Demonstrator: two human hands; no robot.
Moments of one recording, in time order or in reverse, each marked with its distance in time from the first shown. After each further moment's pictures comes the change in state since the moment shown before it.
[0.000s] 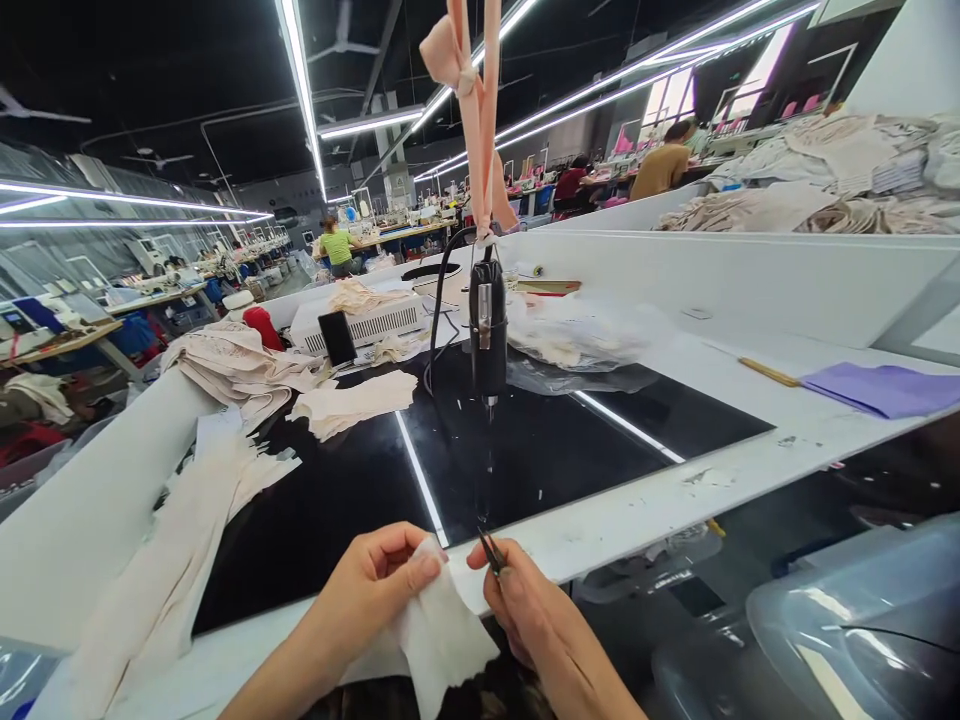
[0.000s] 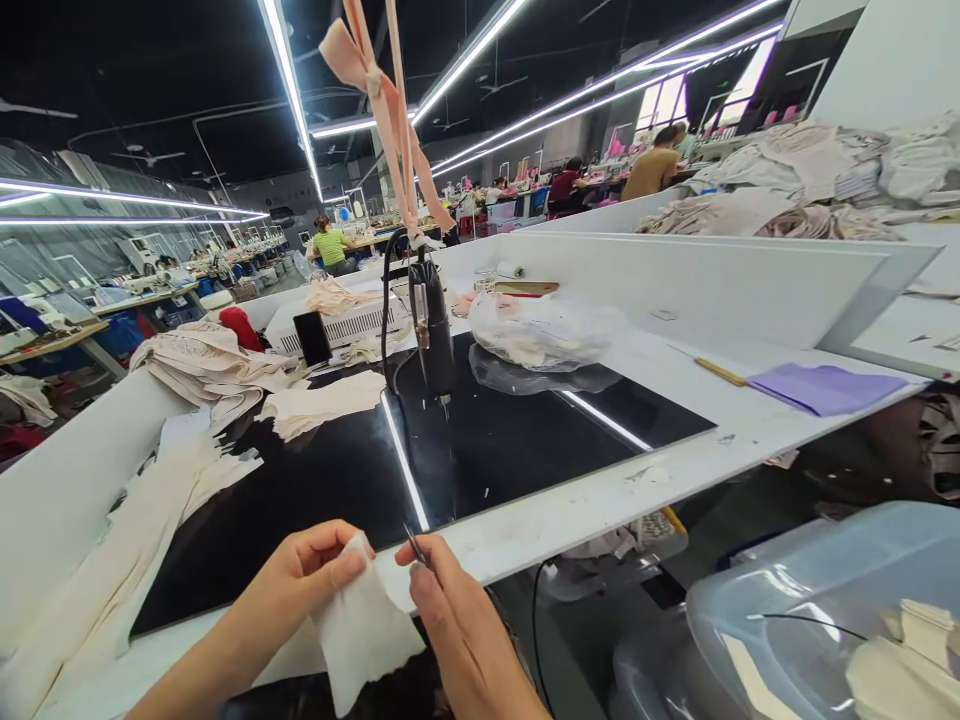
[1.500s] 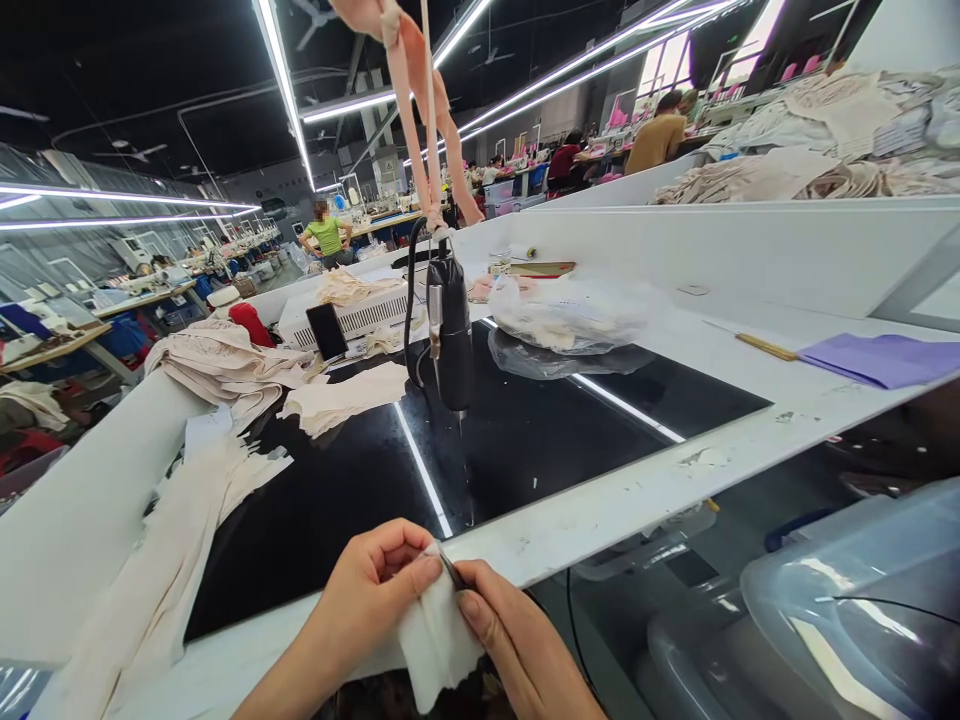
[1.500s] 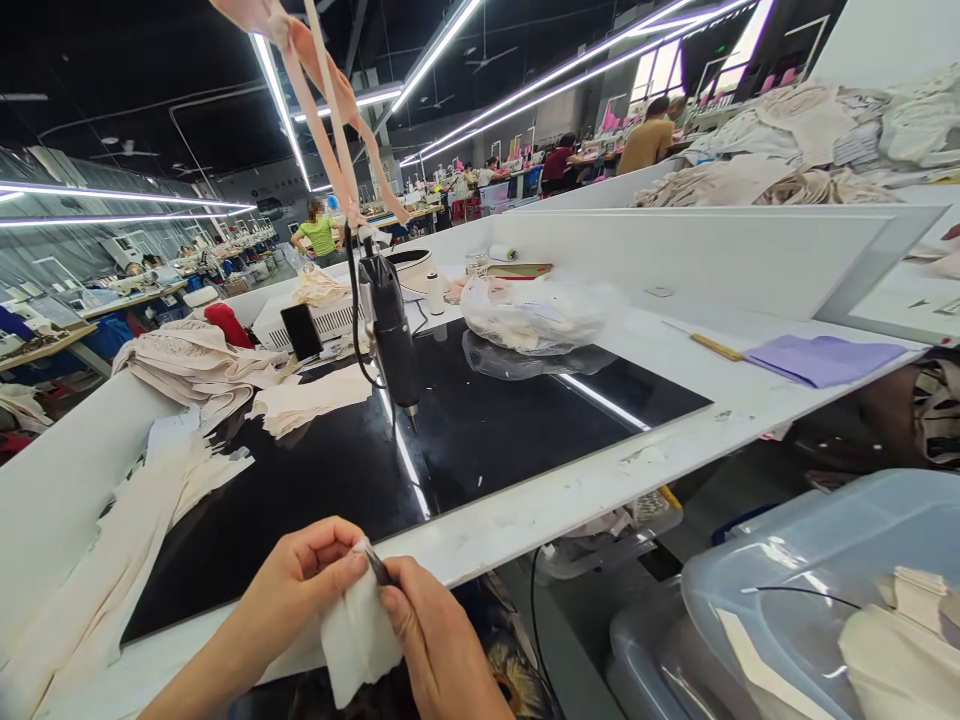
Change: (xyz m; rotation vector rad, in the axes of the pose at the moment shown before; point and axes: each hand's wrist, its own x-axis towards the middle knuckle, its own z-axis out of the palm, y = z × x) left_hand 0.004 0.003 0.008 0.088 0.040 0.004; right_hand -0.005 0.009 0.019 -0.046 -0.096 -0.084
